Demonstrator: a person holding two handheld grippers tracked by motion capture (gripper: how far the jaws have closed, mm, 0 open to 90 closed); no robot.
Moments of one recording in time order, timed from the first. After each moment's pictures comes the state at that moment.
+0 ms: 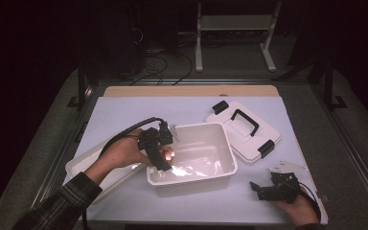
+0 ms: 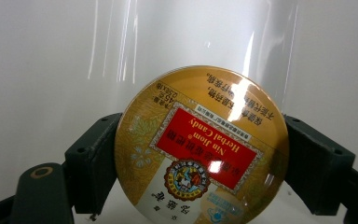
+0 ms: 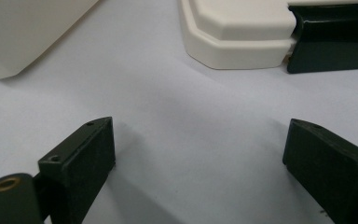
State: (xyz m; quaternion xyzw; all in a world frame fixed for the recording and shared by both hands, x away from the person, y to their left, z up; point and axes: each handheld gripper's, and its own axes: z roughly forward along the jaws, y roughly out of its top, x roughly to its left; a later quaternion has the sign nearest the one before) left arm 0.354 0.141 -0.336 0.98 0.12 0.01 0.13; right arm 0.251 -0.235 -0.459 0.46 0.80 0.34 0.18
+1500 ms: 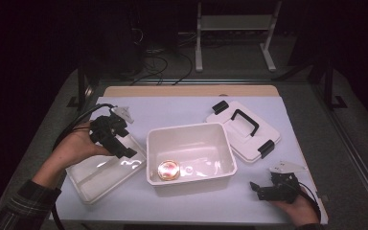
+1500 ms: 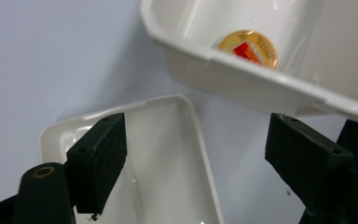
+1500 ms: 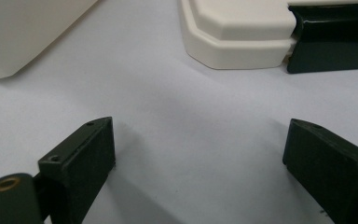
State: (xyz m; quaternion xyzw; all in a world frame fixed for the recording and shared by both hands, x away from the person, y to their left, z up) left arm 0.349 0.252 -0.286 0.95 0.23 0.05 0.20; right arm 0.252 -0.235 -0.459 0.46 0.80 0.34 0.18
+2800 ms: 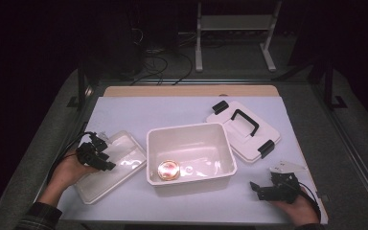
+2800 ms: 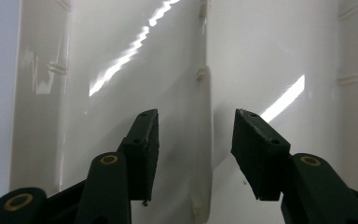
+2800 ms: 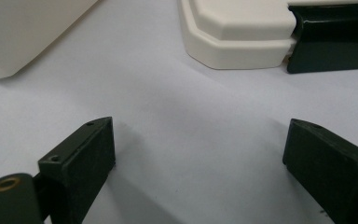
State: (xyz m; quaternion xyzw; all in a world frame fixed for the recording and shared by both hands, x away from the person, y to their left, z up) left arm 0.354 0.332 -0.405 0.92 0.36 0.07 0.15; right arm 0.252 -0.235 -0.459 0.46 0.80 0.34 0.18
